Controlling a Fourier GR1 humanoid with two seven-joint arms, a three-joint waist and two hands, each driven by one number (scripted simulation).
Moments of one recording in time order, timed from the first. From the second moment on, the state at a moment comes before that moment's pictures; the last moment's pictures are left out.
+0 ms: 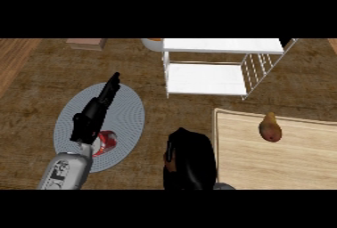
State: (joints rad) left arm -0.23 0.11 -0.11 -1.46 -0.10 0.00 0.06; right arm -0.33 -0.04 0.78 -1.69 0.87 0.00 1.07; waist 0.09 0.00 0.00
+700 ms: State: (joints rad) left arm -0.23 0.10 -0.10 -1.43 -0.11 0.02 0.05; right arm -0.68 -0.02 0.88 -1.74 0.97 -0.27 1.19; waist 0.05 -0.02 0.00
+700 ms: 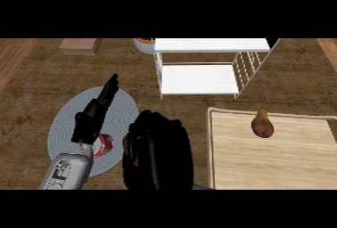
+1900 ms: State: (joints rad) left arm -0.20 0.12 -0.07 -1.45 -0.11 0.01 0.04; right arm -1.23 -0.01 0.47 -1.51 1.16 -0.11 1.24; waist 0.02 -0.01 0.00
